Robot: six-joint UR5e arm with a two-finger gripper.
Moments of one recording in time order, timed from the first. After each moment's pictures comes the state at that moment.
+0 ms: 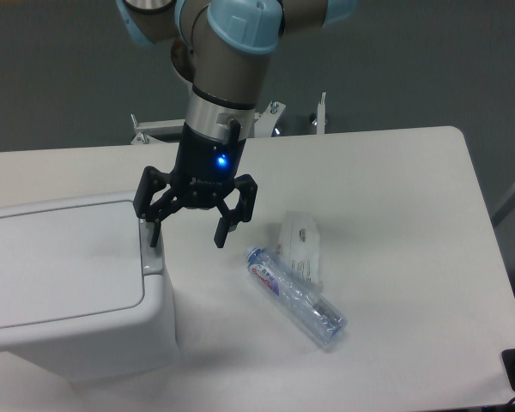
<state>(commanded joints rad) 2.34 -1.70 -1.64 -0.93 1.11 -0.05</state>
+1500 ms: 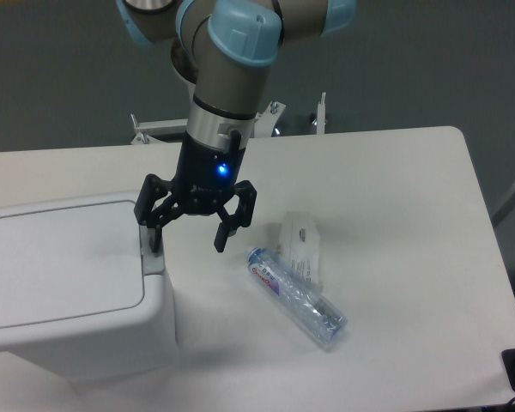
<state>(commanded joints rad) 2.34 -1.71 -1.65 -0.91 1.11 -0.04</state>
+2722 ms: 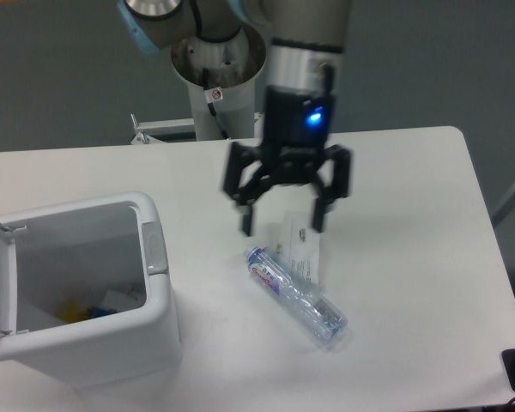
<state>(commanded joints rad) 2.63 -1.70 -1.47 -0.90 1.22 0.14</state>
